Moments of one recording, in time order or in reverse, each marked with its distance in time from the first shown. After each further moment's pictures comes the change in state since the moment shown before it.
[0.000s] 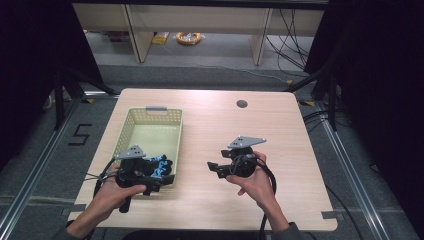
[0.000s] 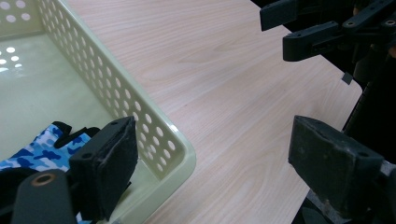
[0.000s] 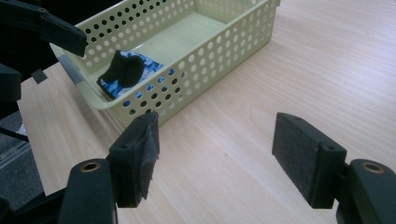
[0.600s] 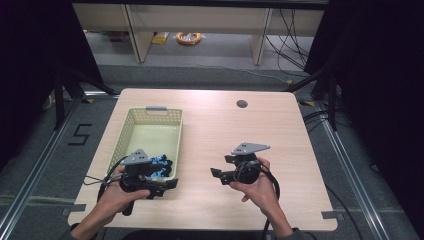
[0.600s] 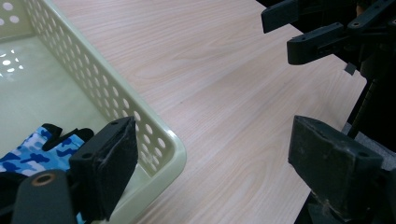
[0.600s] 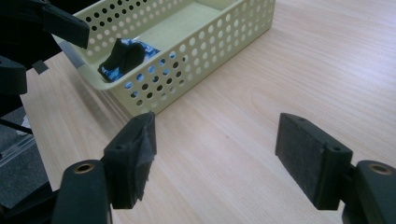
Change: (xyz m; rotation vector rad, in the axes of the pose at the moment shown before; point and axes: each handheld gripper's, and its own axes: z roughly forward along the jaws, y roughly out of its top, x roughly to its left) left arm -0.009 -0.008 0.007 -0.005 0.001 0.048; right arm -0.001 -0.016 -0.006 0.002 -0.003 -0.016
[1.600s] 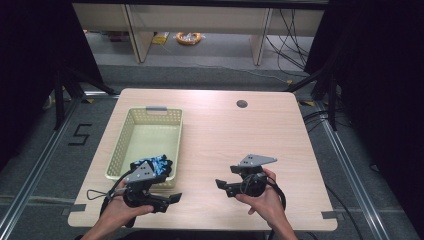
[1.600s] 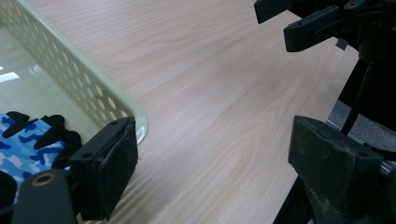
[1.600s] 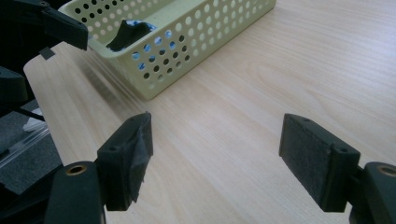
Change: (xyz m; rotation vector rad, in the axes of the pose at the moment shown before) left arm -0.021 -0.027 0.005 0.007 -0.010 0.057; right arm 0.004 -0.030 -0.012 0.006 0.016 0.005
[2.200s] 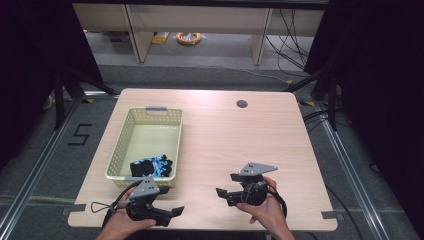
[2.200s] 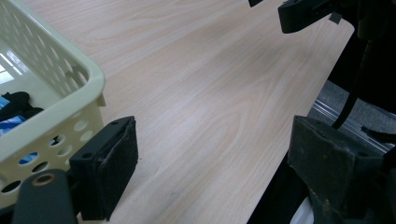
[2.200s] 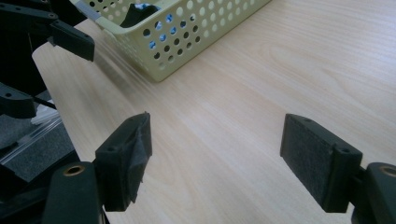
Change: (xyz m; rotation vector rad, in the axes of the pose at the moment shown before) left arm -0.016 -0.026 0.008 0.021 -0.012 0.023; right arm 0.008 -0.019 -0.001 0.011 0.028 0.027
